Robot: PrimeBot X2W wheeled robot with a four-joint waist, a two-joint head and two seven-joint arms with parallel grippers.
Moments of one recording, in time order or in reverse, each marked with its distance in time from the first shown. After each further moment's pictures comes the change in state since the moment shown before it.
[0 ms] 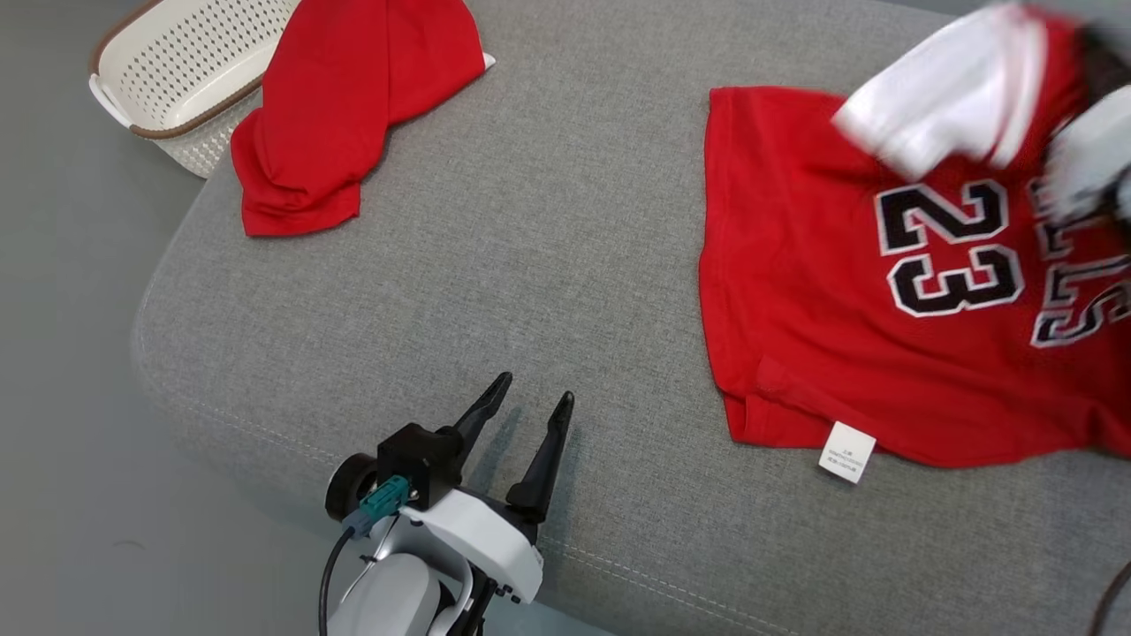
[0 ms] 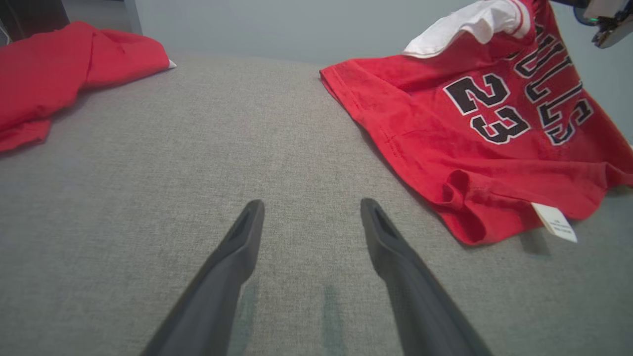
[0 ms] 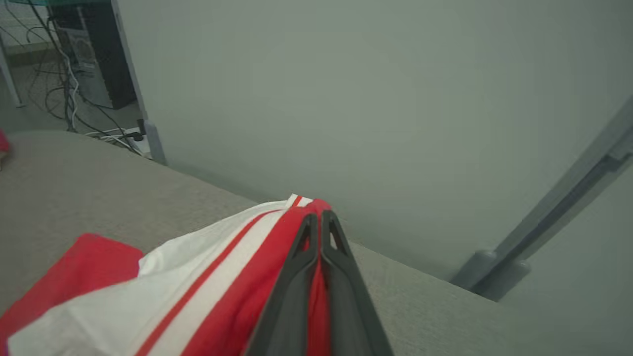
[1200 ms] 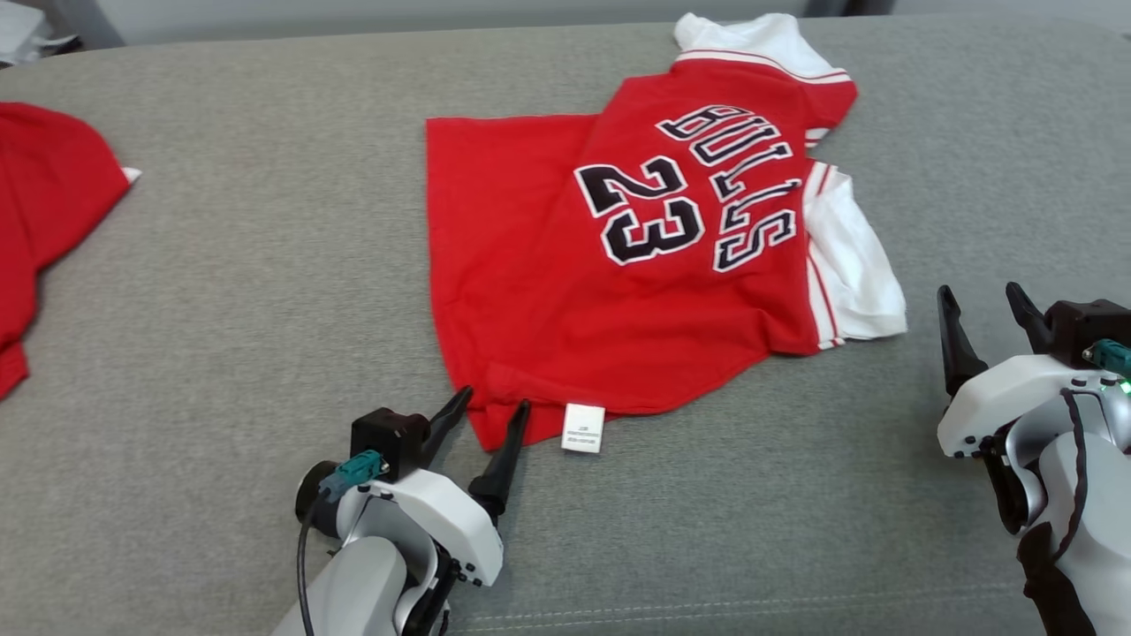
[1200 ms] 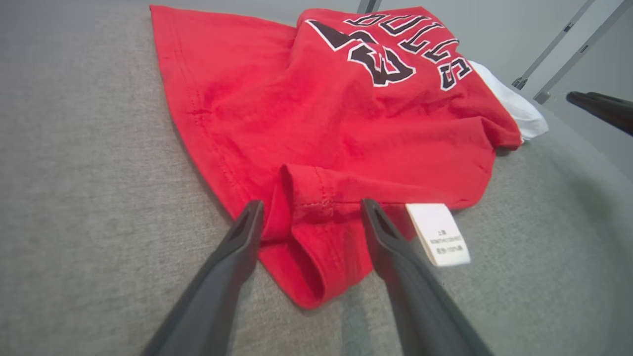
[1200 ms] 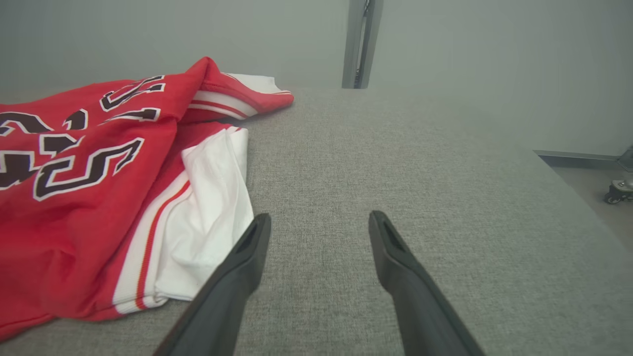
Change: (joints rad) left arm -0.109 0.001 -0.010 0.260 -0.071 -0.055 0.000; right arm 0.567 0.121 -0.438 -0.360 -0.121 0.000 -0.020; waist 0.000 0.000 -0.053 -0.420
